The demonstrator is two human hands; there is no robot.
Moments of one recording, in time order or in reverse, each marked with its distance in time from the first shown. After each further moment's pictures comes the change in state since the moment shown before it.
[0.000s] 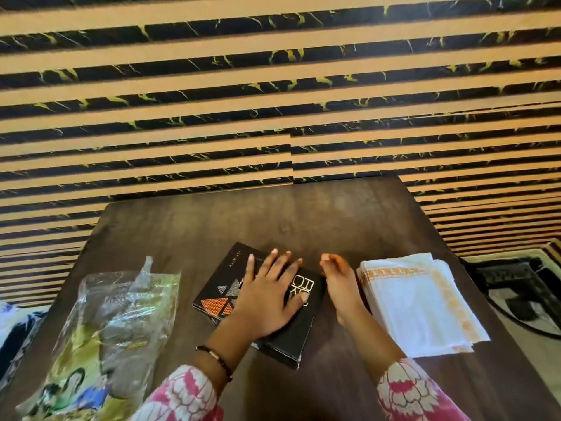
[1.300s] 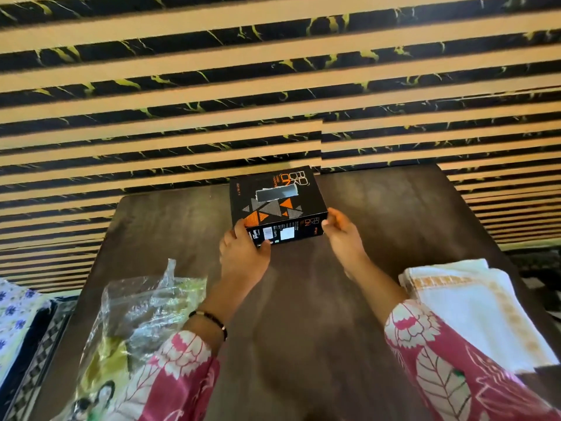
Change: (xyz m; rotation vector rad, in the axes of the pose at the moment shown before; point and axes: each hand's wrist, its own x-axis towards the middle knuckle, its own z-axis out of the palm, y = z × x) left_hand 0.051 -0.112 -0.018 -0.488 0.223 -0.626; right_hand 0.065 -0.051 0.075 -0.226 -0.131 -0.066
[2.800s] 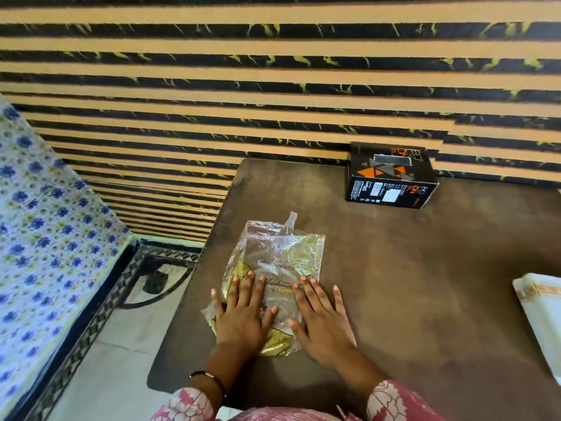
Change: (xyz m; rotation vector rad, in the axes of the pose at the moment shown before) left_hand -0.159 -0.251 -0.065 0.507 -0.085 -0.048; right_hand -0.198 0.107 0.202 -1.250 -0.323 -0.704
